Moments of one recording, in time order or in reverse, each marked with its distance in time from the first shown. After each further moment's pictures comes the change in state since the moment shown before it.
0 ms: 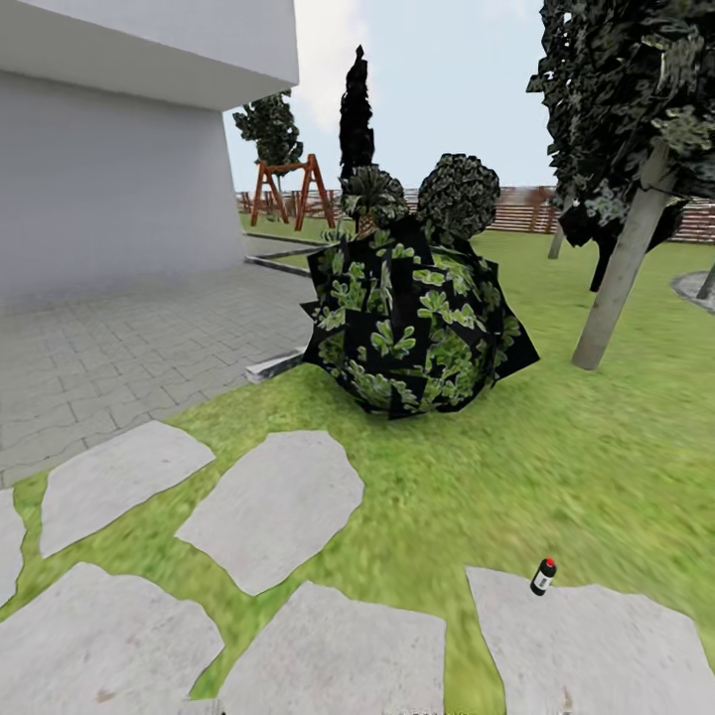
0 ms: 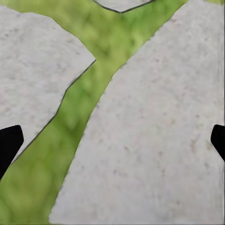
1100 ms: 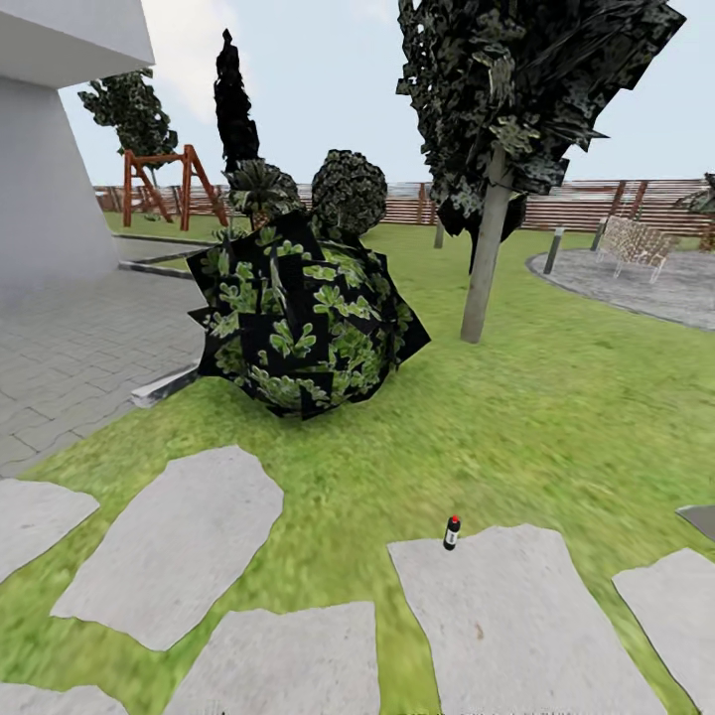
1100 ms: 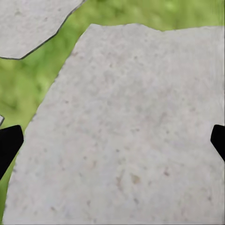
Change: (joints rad) left arm 0.000 0.000 0.001 0.000 0.000 0.000 0.000; right arm 0.000 0.000 0.000 0.000 0.000 0.000 -0.001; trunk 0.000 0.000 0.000
